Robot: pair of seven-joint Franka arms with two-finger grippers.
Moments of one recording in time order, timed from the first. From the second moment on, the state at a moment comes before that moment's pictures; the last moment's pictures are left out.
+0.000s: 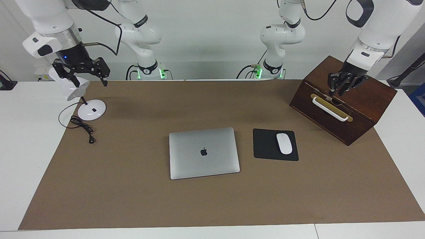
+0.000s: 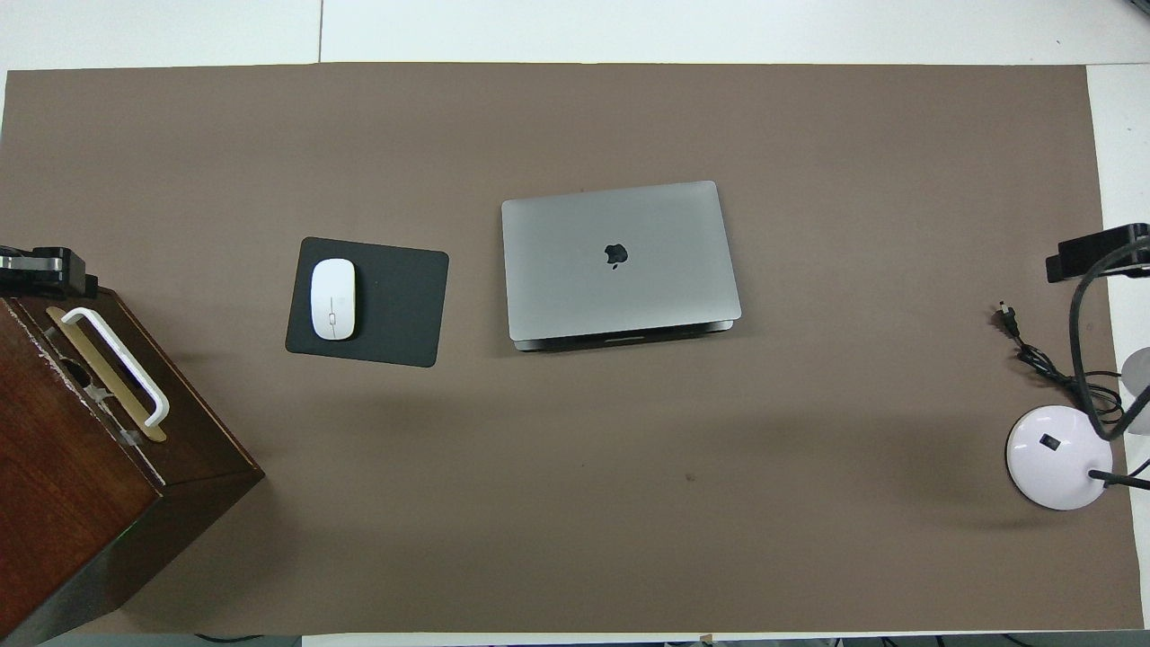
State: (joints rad) left arm -0.02 -0.06 0.02 -1.69 -0.02 1.66 0.04; right arm -0.11 -0.04 0.06 -1.57 0.00 1.56 -0.02
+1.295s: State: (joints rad) left arm -0.36 -0.33 0.00 -2.56 -0.06 2.67 0.03; right arm 0.19 0.14 0.22 -1.75 0.12 2.35 1.13
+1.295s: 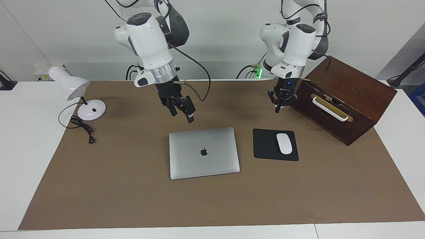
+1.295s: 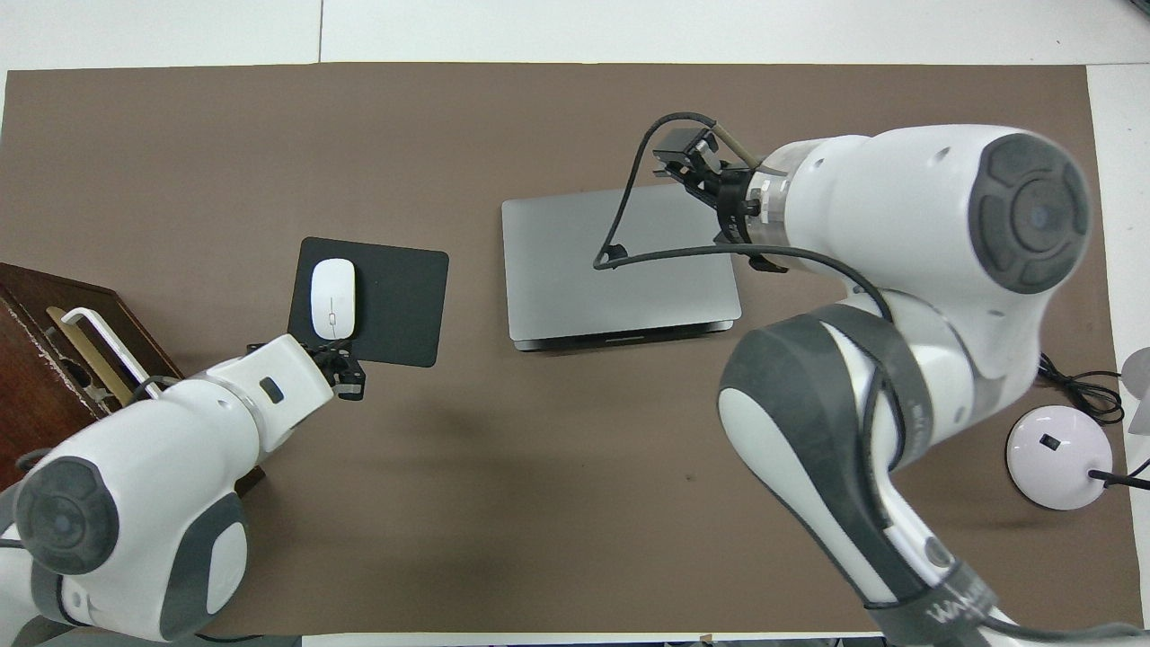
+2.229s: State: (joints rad) left arm -0.59 0.00 0.00 -2.70 -0.06 3.42 -0.06; right arm 0.35 0.17 0.22 -2.00 0.13 2.78 1.63
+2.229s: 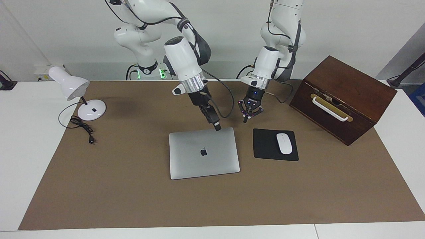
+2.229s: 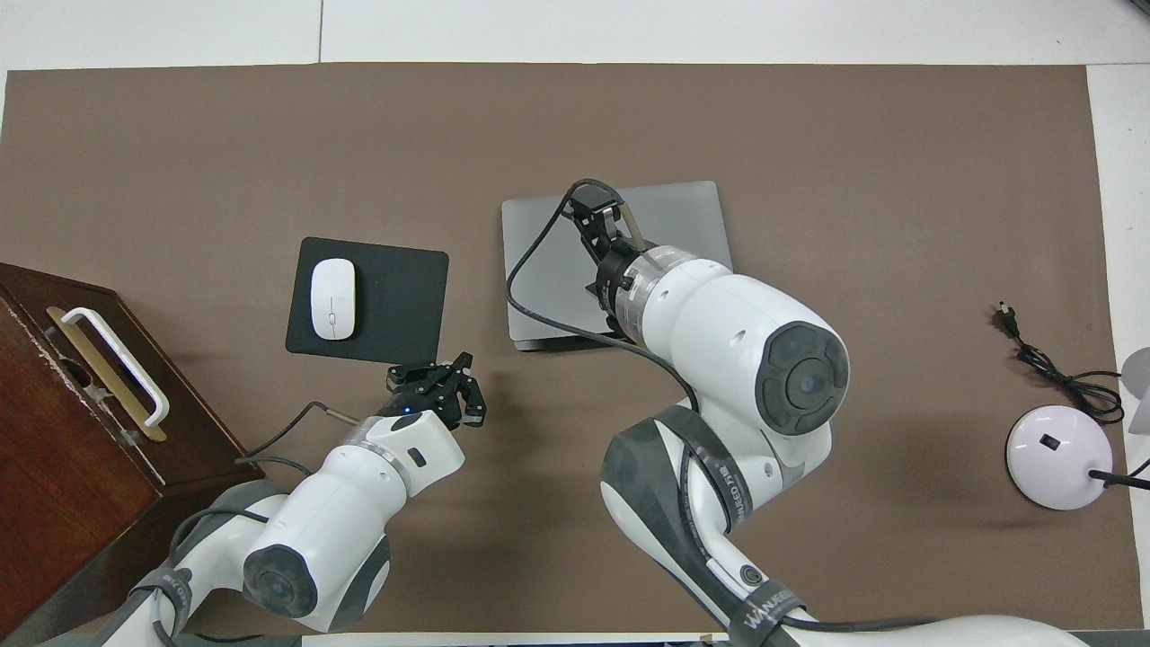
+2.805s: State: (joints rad) left arm -0.63 0.10 0.00 -2.67 -0.06 3.49 -0.06; right arm 0.36 0.15 0.22 -2.16 0.13 2.78 1.67
